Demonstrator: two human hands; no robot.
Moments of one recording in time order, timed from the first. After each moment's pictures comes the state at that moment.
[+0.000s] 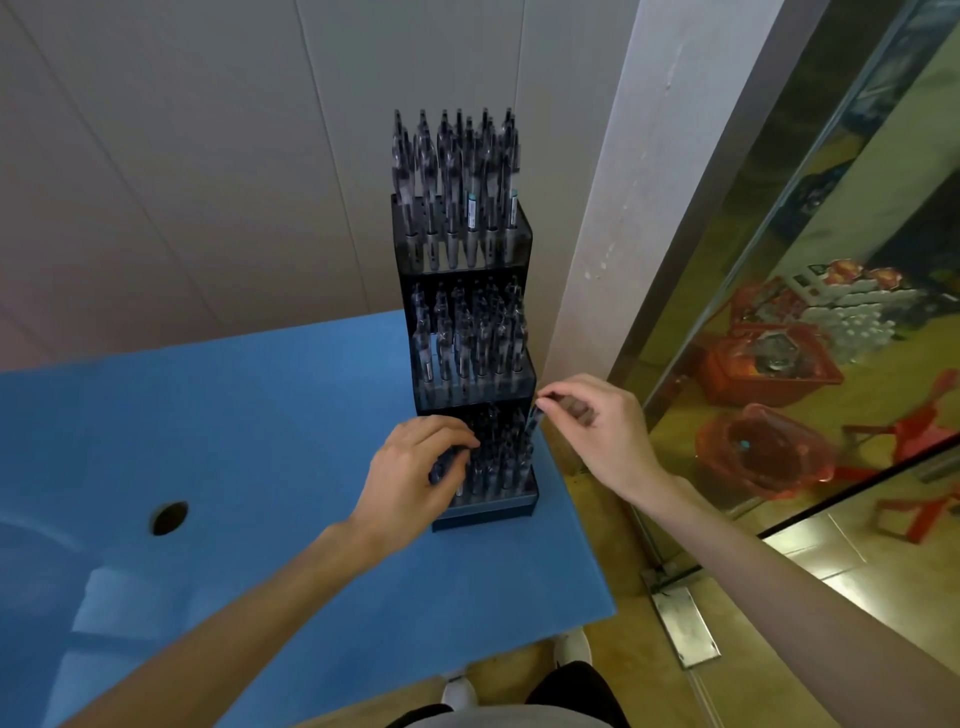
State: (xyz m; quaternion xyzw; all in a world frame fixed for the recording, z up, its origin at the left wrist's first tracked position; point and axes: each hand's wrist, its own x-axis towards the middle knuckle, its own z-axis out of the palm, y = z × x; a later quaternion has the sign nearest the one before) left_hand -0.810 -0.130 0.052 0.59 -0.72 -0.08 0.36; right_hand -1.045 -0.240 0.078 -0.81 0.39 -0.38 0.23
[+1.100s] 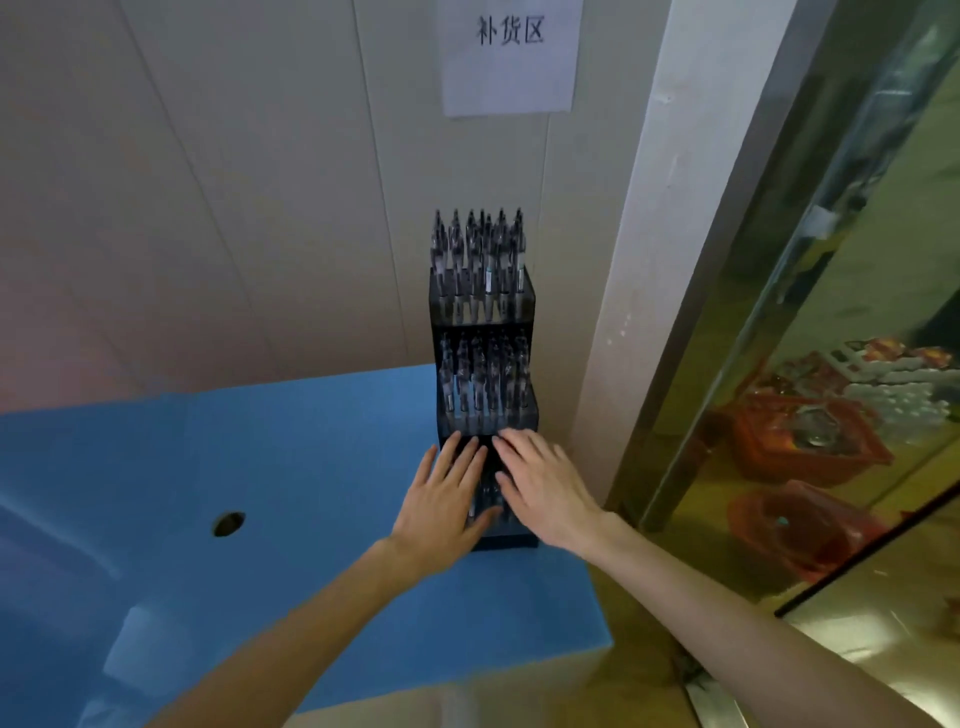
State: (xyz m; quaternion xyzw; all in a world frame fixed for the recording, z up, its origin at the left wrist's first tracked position) left_hand -0.833 -0.117 0.037 0.69 -0.73 0.03 0.03; right_hand -1.008 -0.199 0.066 -0.93 0.35 -0.12 0.02
